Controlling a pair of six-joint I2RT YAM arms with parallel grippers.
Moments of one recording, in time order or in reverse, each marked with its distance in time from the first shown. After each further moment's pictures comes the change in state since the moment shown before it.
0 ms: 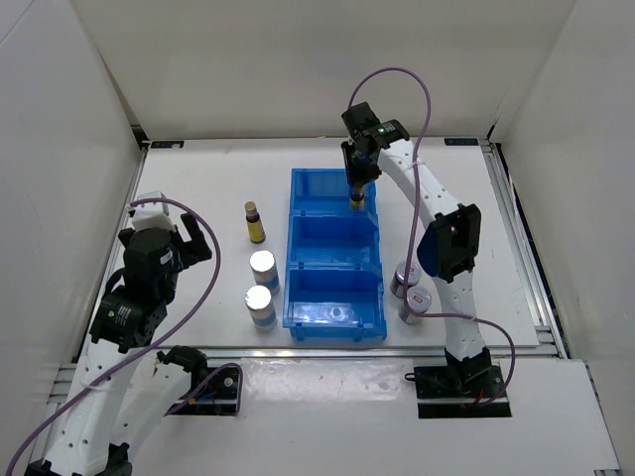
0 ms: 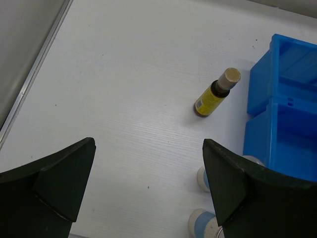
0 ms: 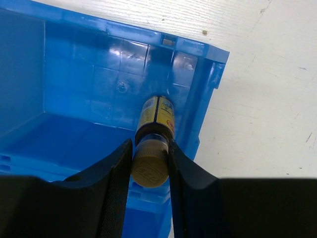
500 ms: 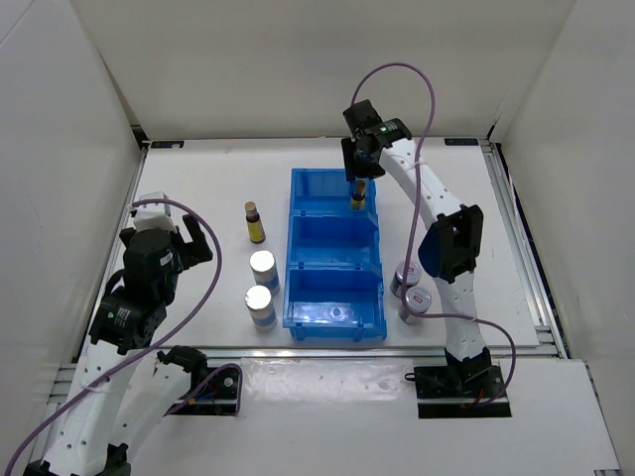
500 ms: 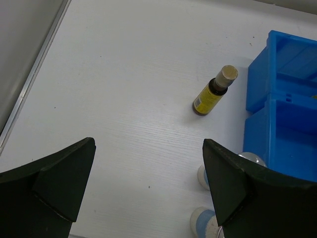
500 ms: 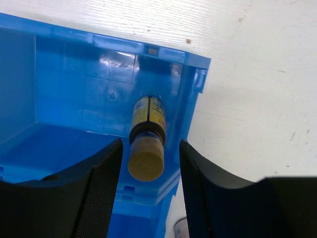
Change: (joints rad) left arm -0.007 -0.006 0.000 0.000 0.003 0.016; right arm -0.002 -0.006 0.002 0.019 0.055 0.000
